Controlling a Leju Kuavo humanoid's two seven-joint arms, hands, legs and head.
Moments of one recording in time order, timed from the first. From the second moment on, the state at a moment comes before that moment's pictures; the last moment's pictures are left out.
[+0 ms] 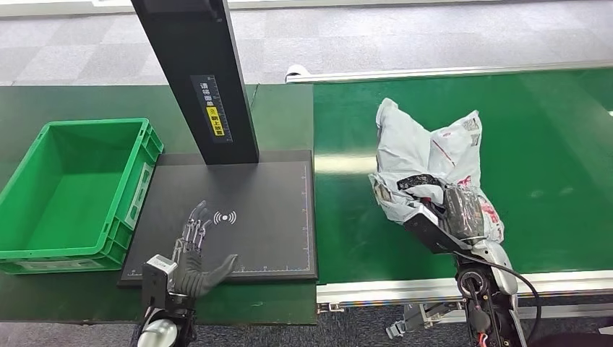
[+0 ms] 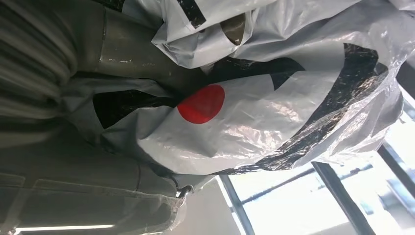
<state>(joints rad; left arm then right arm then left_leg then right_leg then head) -0.01 -0.18 -0.03 -1.40 -0.13 -0.05 -0.58 -0.28 -0.05 -0.05 -1.31 0.70 -0.16 -0.42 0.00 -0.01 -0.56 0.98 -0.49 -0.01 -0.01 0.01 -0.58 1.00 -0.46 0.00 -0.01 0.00</state>
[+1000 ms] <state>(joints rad) -0.09 -0.19 -0.07 -1.51 0.03 0.24 -0.70 -0.55 0.25 0.85 -0.72 0.91 -0.18 -0.68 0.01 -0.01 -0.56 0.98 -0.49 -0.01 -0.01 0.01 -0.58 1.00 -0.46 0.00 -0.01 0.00</state>
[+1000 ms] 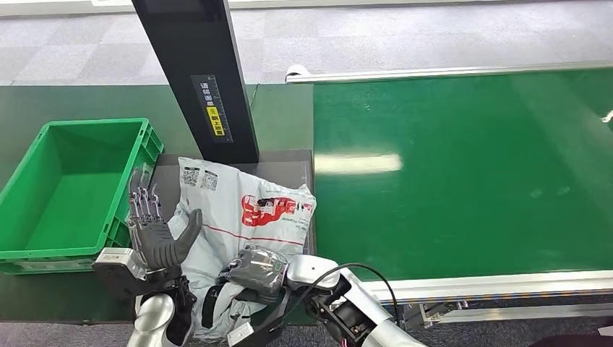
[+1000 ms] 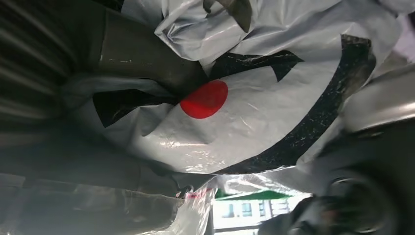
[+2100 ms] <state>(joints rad) -0.13 -0.19 -0.08 -1.36 0.03 0.19 -0.70 -0.49 0.11 0.70 -0.82 0.54 -0.30 -0.61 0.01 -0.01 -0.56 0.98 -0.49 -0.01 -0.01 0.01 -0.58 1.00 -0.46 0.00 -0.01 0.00</state>
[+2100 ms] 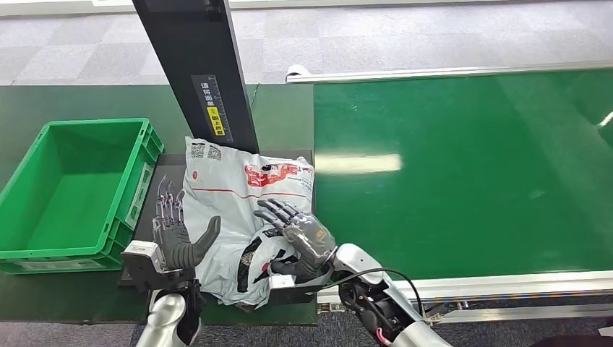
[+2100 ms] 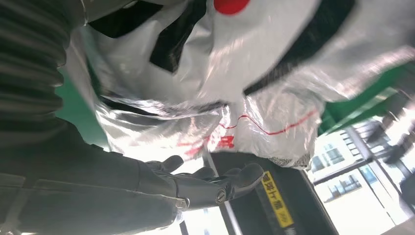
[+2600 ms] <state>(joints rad) -0.15 -0.17 -0.10 -1.28 0.04 0.10 -0.69 -0.30 0.02 0.39 -1.13 0.01 0.59 -0.70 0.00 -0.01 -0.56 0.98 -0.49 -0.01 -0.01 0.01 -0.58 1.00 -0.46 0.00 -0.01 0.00</state>
